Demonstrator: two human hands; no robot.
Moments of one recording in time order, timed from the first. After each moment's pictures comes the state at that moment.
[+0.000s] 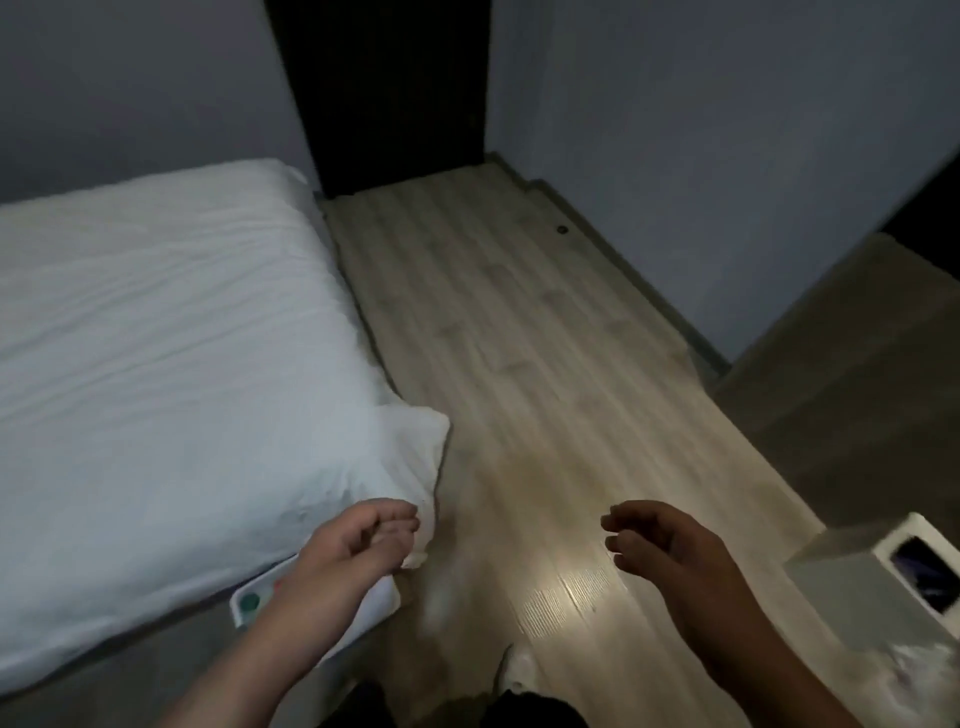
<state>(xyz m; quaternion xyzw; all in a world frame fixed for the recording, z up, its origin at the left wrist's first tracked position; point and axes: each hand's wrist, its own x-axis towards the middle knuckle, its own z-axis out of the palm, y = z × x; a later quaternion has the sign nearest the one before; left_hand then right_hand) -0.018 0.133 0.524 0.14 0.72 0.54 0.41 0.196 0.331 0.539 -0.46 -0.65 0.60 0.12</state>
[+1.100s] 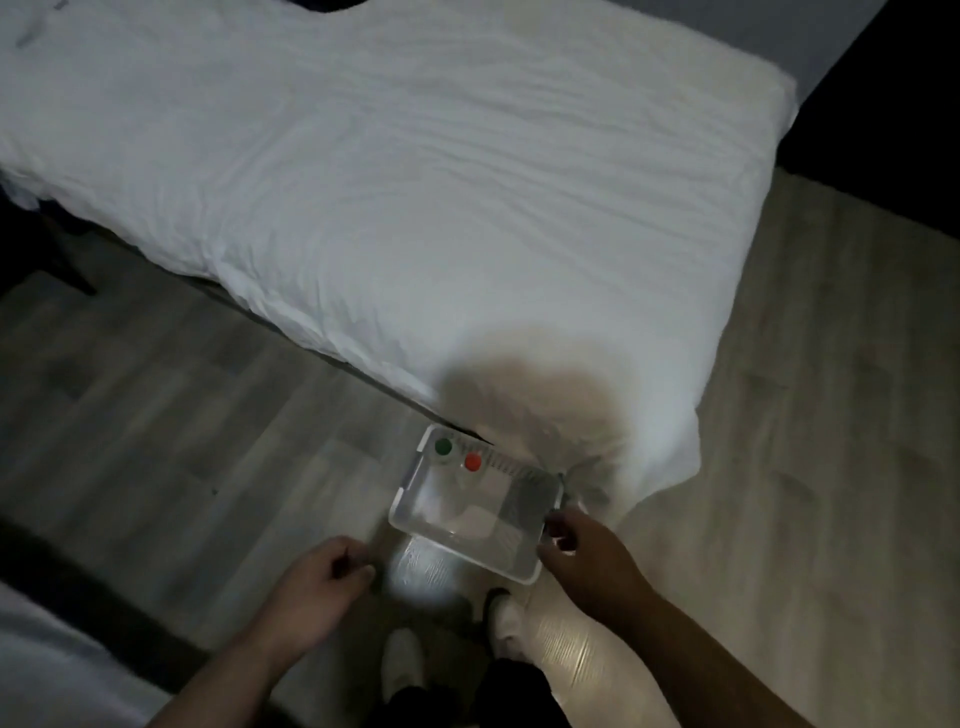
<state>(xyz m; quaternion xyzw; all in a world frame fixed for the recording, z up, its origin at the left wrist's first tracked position) -0.013 -0.136 0.268 -0.25 0.82 0.44 0.26 -0.086 0.157 0.284 -0.04 -0.88 0.34 -0.31</state>
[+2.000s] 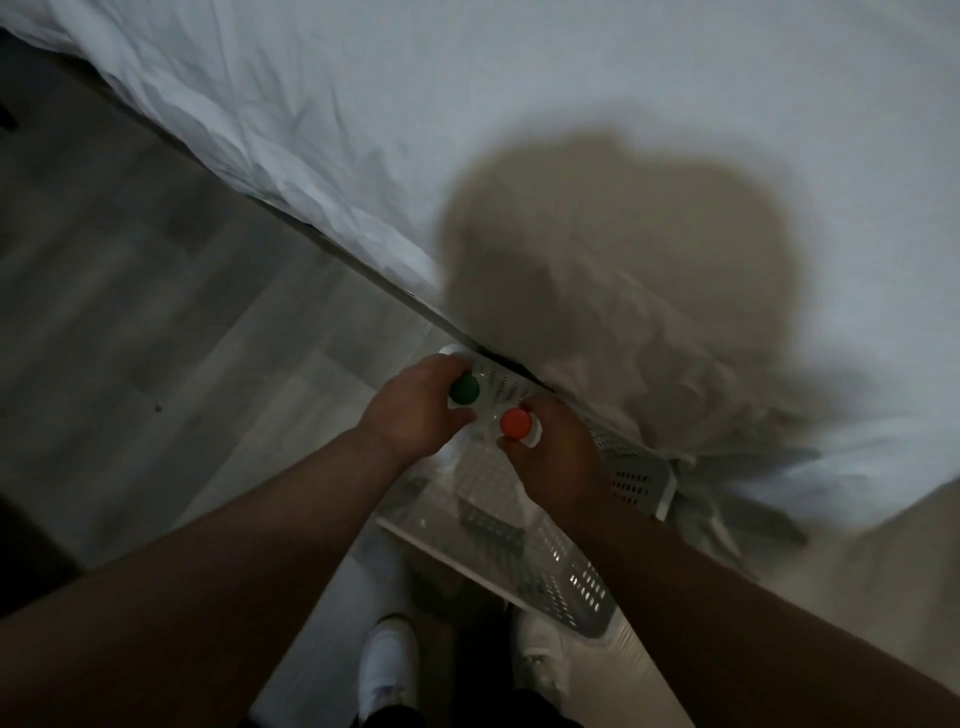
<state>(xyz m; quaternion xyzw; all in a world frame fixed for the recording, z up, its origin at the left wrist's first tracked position) -0.197 -0.098 -0.048 -0.08 0.93 0.30 0.21 -0.194 0.085 -0.062 0.02 -0.88 0.40 -0.25</state>
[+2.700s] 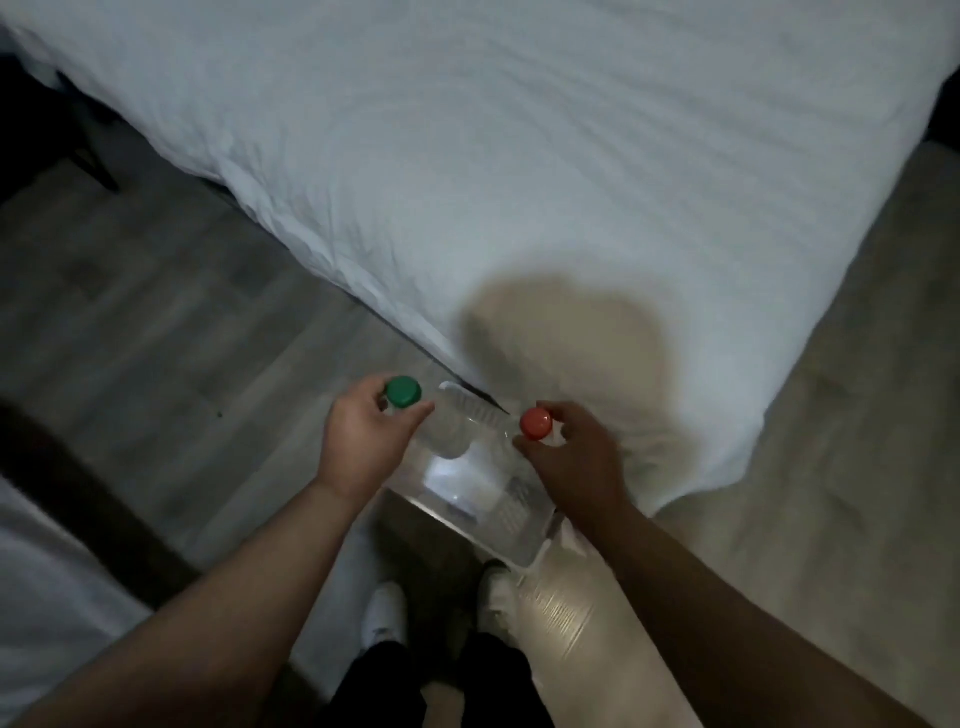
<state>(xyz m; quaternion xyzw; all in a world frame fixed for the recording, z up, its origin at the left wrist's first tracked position) -0.138 -0.087 0.204 -0.32 0.83 0.45 -0.02 -0.180 0.124 0.199 -0.02 -0.89 0.43 -0.15</state>
